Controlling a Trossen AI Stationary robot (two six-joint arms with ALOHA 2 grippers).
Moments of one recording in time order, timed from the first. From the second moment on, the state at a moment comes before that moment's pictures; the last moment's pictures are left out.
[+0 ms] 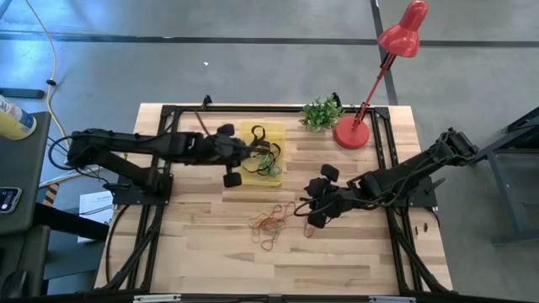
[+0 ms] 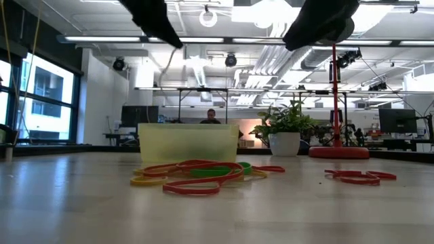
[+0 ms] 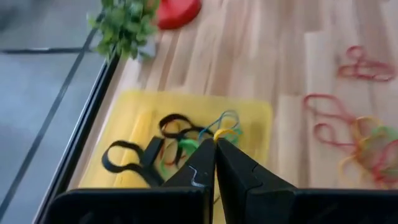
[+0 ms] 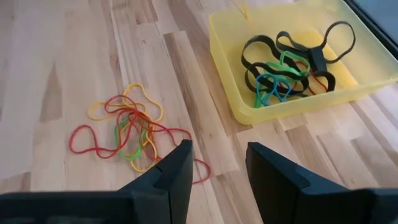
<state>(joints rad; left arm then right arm) 0.12 1.28 1.10 -0.57 -0.30 0.07 0.40 1.38 1.03 -0.51 0.51 0.52</state>
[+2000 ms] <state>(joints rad) 0.31 1.55 1.02 -0.34 -0.15 0.21 0.34 1.38 1.03 -0.48 0.44 0.62</state>
